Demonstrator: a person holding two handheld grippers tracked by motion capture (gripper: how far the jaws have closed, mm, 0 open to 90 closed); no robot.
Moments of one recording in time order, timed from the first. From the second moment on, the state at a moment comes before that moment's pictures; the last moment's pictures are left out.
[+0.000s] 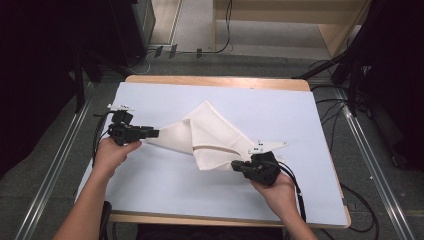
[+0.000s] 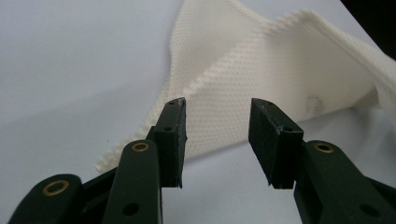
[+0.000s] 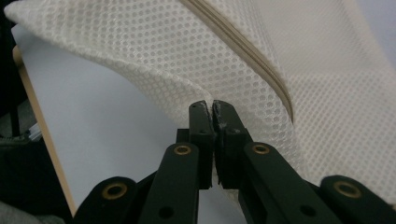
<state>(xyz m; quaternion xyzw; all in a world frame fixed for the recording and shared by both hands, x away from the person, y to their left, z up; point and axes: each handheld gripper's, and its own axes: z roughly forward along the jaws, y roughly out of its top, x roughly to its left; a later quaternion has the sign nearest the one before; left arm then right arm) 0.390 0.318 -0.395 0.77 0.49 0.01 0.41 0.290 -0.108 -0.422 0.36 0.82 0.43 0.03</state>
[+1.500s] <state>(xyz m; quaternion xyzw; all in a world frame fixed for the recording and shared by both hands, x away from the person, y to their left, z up) 0.366 0.316 -0.407 0.78 0.50 0.04 0.36 0.400 -0.125 -0.432 0.40 0.81 0.42 0.09</state>
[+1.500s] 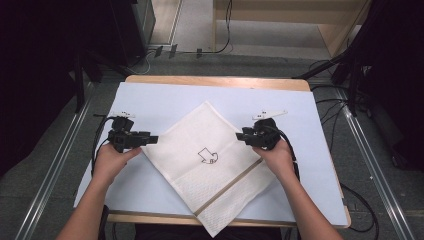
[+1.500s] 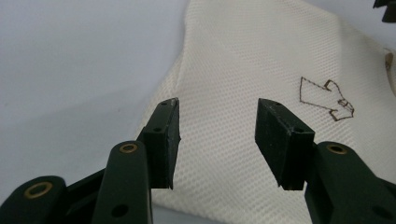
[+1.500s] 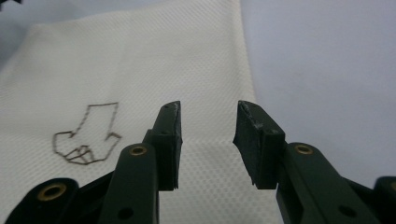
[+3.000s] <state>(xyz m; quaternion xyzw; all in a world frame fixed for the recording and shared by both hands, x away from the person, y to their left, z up) 0.356 0.315 -0.417 0.78 0.51 0.05 0.37 0.476 -0.143 -0.467 0.53 0.76 0.35 0.15</state>
